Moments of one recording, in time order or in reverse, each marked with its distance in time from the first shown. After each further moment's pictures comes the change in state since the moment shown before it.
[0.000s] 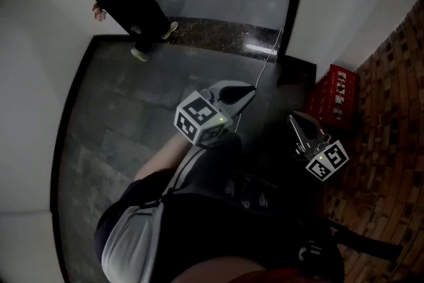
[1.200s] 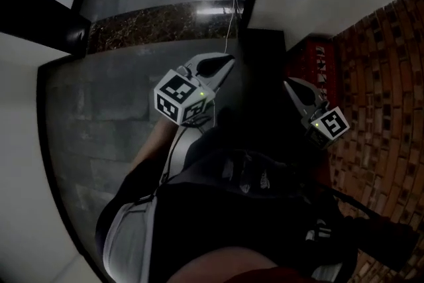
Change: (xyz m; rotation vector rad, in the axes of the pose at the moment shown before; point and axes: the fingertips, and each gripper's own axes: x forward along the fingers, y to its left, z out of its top) left arm 0.102 0.203 0.002 -0.105 -0.011 -0.182; right arm 0.120 -0.161 0.017 -0.066 0.185 -0.312
